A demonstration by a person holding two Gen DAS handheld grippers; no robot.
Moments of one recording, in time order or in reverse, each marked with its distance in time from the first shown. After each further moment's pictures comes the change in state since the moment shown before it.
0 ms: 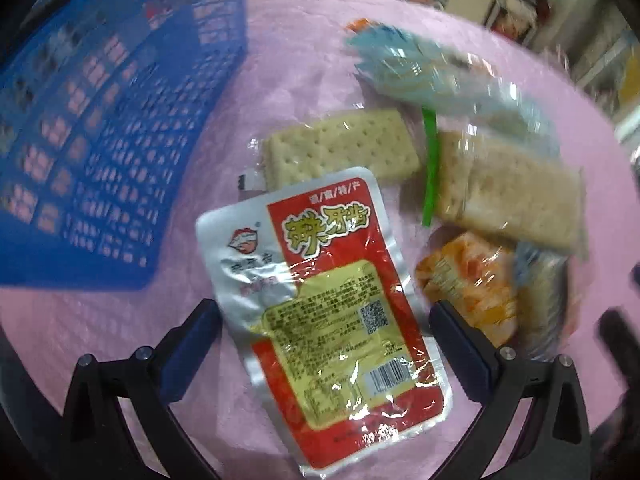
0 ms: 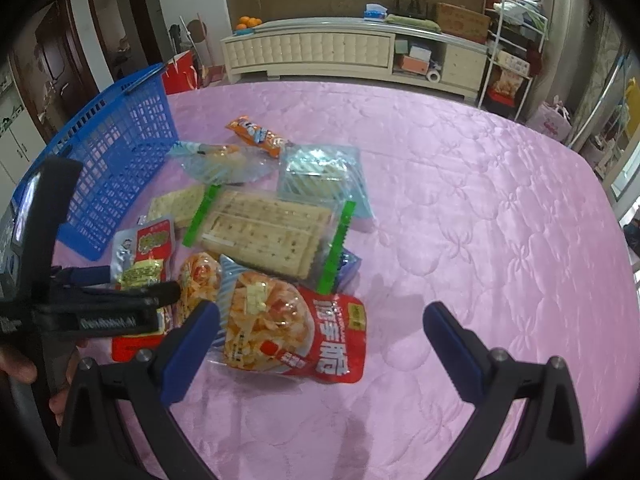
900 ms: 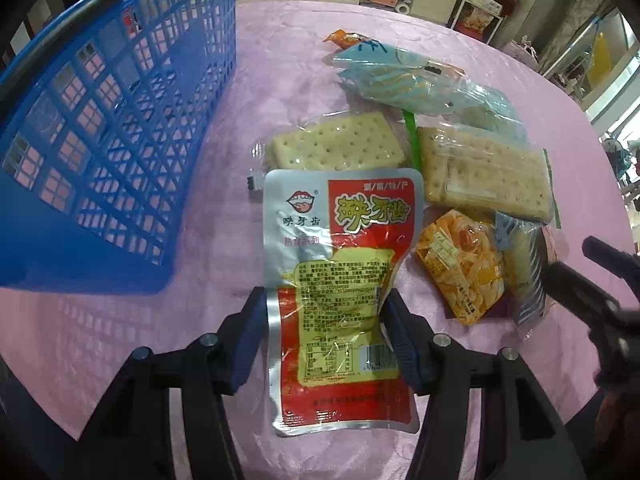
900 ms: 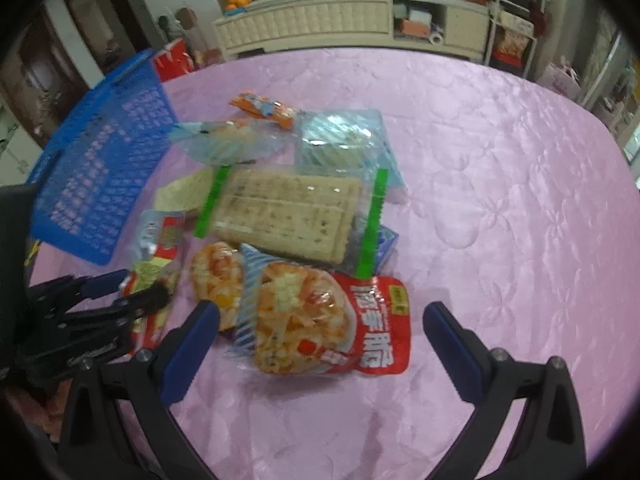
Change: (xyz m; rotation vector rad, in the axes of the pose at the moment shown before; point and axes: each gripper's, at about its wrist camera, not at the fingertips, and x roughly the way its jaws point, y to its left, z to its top) left arm -0.021 0.040 -0.024 0.063 -0.034 -0.113; right arm 0.030 0.016 0.005 0.093 0.128 0.051
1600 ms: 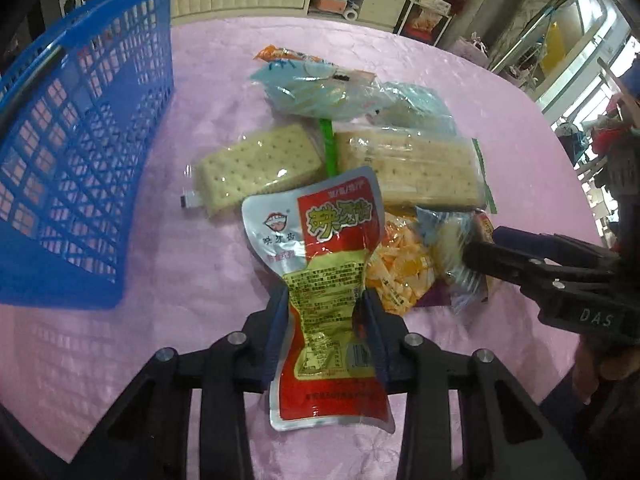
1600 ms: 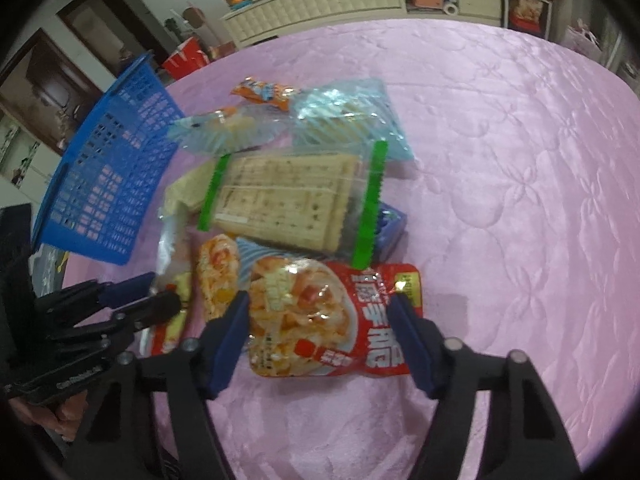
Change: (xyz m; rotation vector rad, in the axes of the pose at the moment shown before) left arm -0.010 -0.047 0.005 0.091 -0.043 -0.146; right arm 0.017 -0.017 0.000 0.051 0.062 0.214
